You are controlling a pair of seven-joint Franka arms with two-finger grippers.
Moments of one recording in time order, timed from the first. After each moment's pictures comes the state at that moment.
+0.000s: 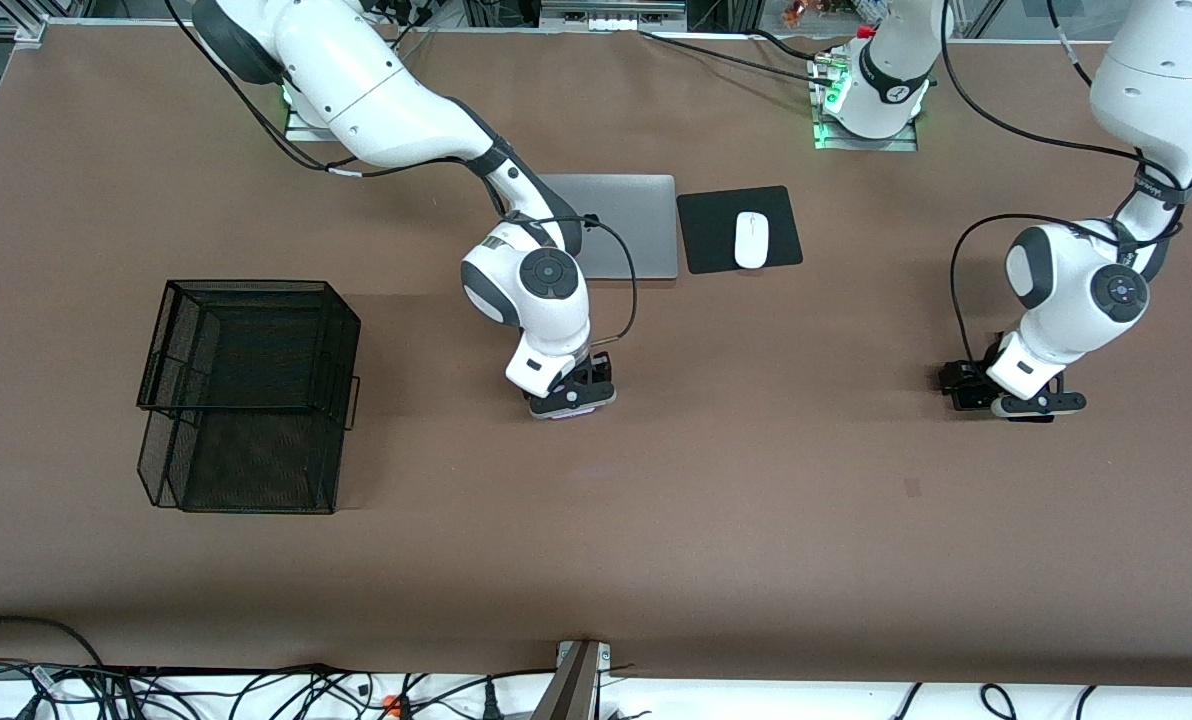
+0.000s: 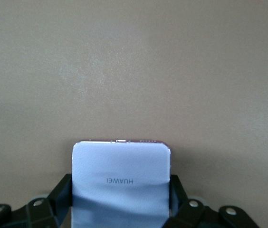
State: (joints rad) left arm 0.36 0.52 -0.13 -2.17 0.12 2.74 0.06; right arm 0.57 0.92 0.17 -1.38 -0.37 2.42 0.69
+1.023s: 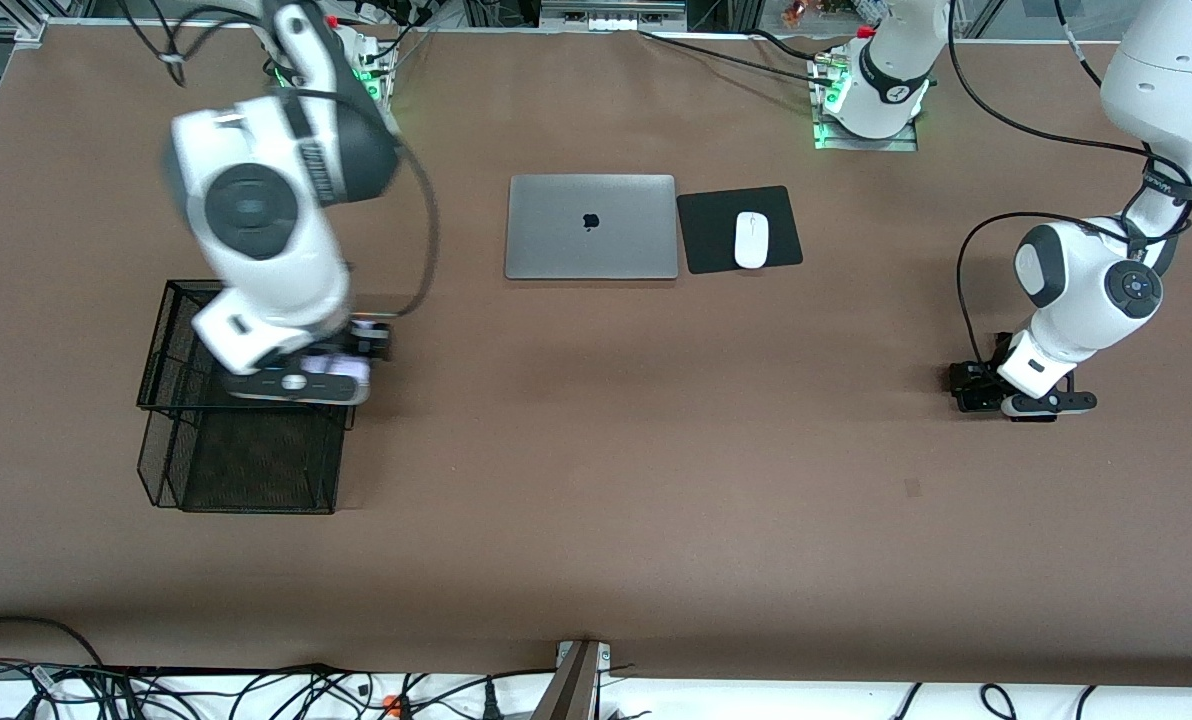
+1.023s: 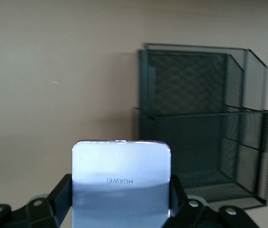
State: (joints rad) left arm 0.37 0.51 -0.15 -2.16 0.12 2.74 0.07; right arm 0.38 0.36 -0.05 -1.47 -0.17 1.74 0.39
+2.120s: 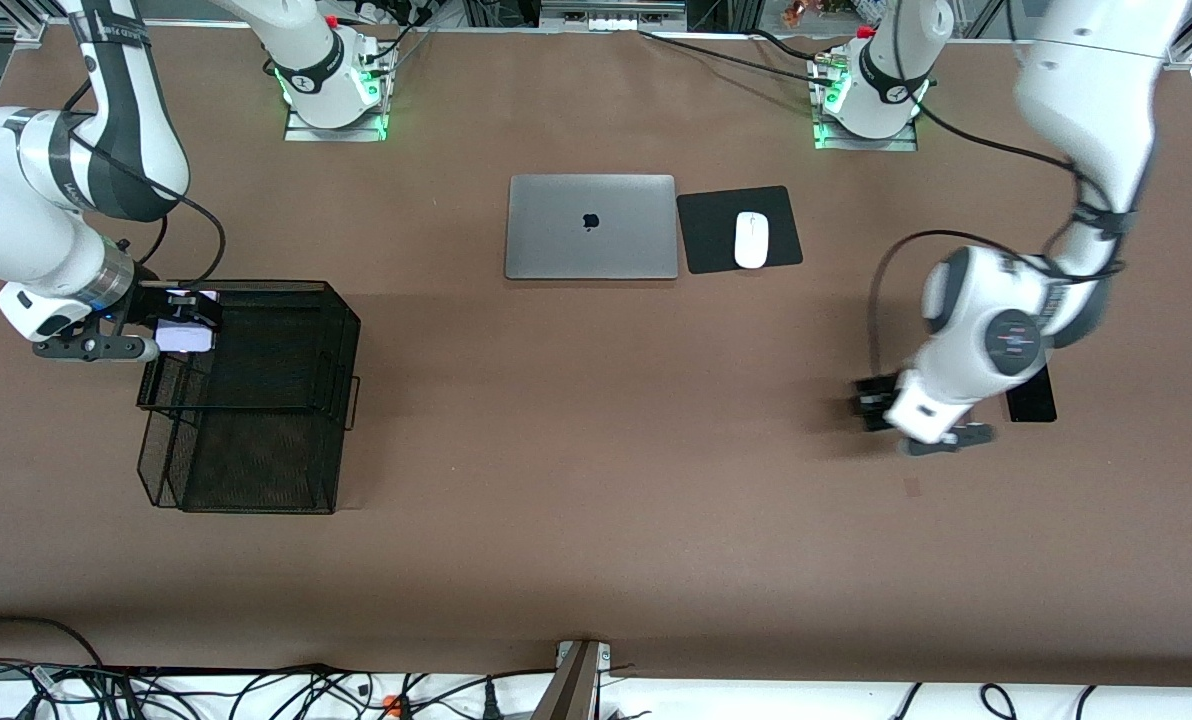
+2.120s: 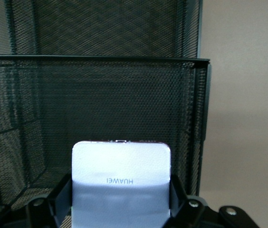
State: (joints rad) left arm -0.04 0.54 -0.17 -1.85 0.12 2.31 -0.52; right arm 0.37 0.13 -0.46 -2.09 0.02 2.19 -0.10
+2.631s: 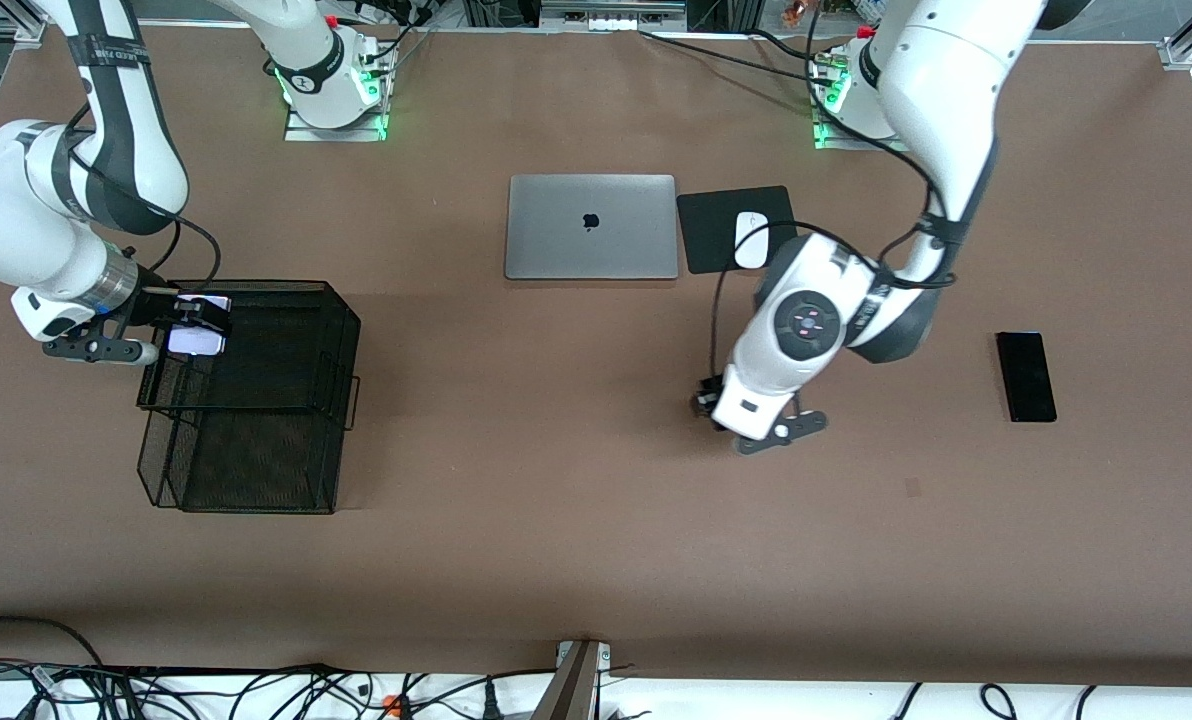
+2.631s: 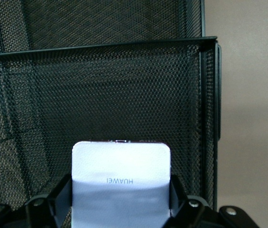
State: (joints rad) left arm -0.34 0.69 -0.17 -1.52 0.04 2.20 -0.83; right arm 0.37 0.16 -0.48 -2.13 0.14 2.25 -0.12
